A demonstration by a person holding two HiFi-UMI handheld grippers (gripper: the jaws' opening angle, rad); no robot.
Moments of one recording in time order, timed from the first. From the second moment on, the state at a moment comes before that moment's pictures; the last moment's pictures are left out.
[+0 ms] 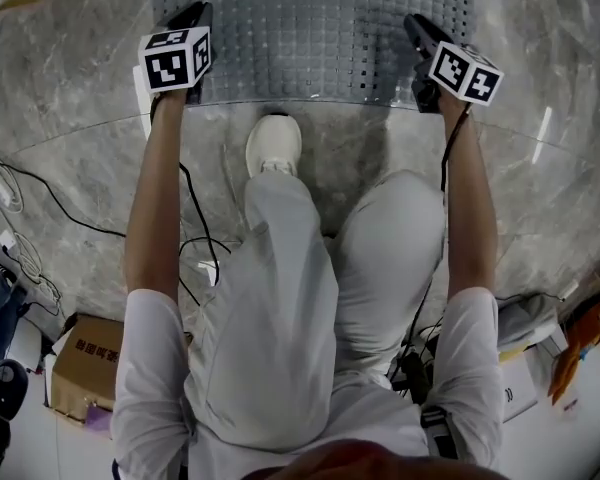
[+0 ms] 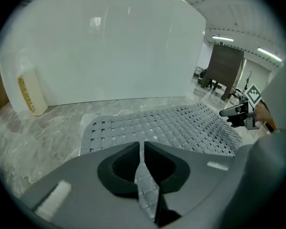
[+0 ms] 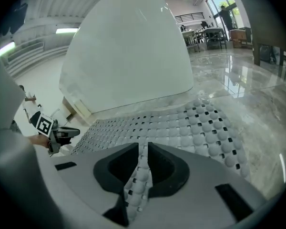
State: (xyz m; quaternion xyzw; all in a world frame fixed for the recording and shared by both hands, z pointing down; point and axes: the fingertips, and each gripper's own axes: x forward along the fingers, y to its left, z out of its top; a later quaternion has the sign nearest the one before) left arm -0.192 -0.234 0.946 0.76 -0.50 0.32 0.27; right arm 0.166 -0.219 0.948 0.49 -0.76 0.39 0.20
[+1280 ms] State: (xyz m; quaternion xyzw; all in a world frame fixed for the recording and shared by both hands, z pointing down) left arm -0.116 -0.100 0.555 0.78 -0.49 0.30 0.25; right arm 0.061 -0.076 0.585 0.48 -0.75 0.37 0.25
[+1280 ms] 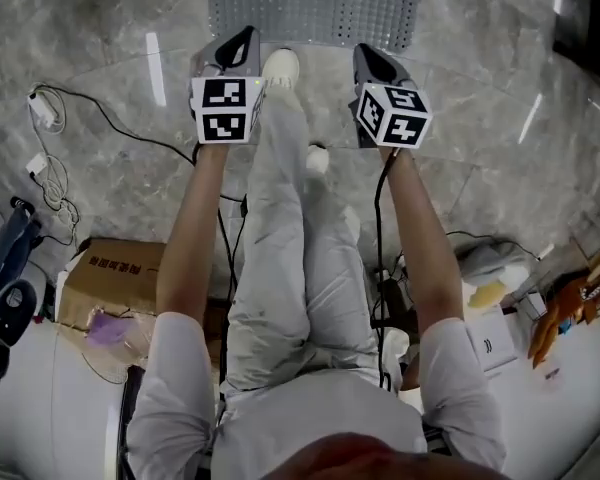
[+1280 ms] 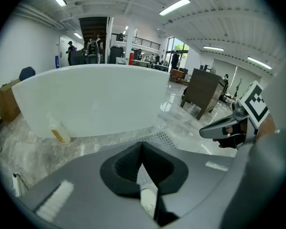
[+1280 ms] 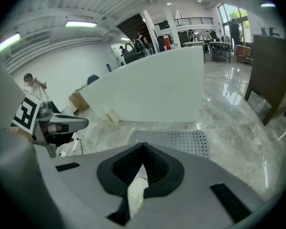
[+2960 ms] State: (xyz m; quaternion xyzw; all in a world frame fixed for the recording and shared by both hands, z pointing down) left arm -0.118 0.124 -0.148 0.82 -0.57 0.01 -0.02; right arm 0.092 0.119 -0.152 0.55 -0.83 -0.03 -0.04
